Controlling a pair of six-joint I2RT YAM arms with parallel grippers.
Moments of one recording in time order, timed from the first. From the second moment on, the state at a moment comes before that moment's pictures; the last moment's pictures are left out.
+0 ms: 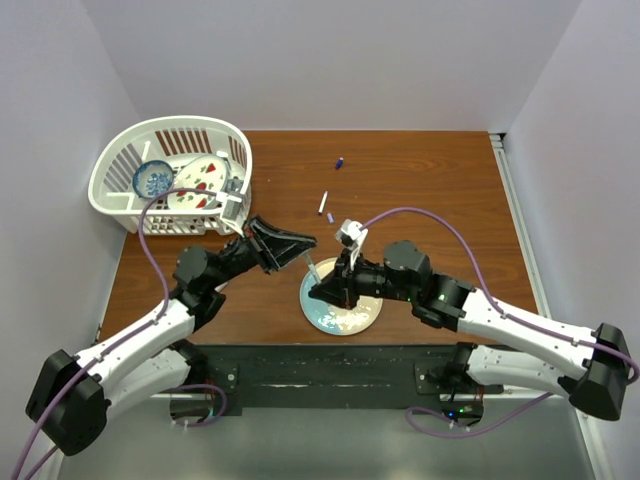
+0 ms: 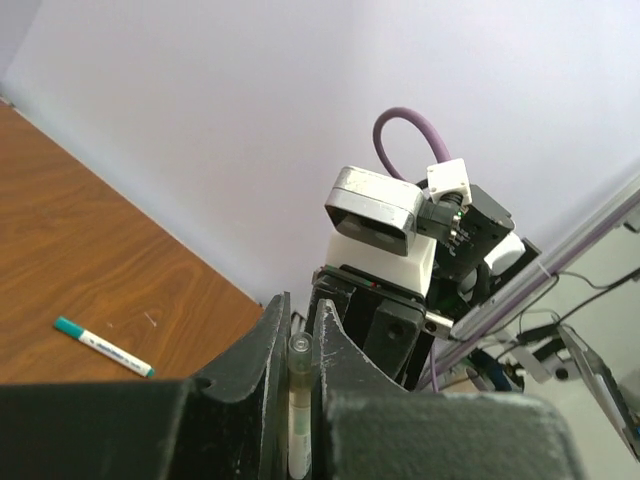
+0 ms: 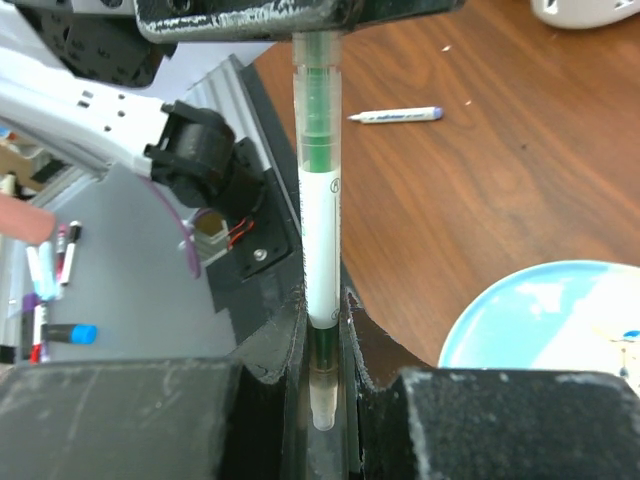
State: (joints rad) left arm -0.62 0.92 0.45 0.85 0.54 -0.97; right arm 1.01 0.99 0.74 0.02 -0.27 0.41
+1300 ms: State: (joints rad) left arm -0.61 1.08 0.77 0.44 0.41 -0.82; right arm 0.80 1.05 0.77 0.07 -0.37 0.35
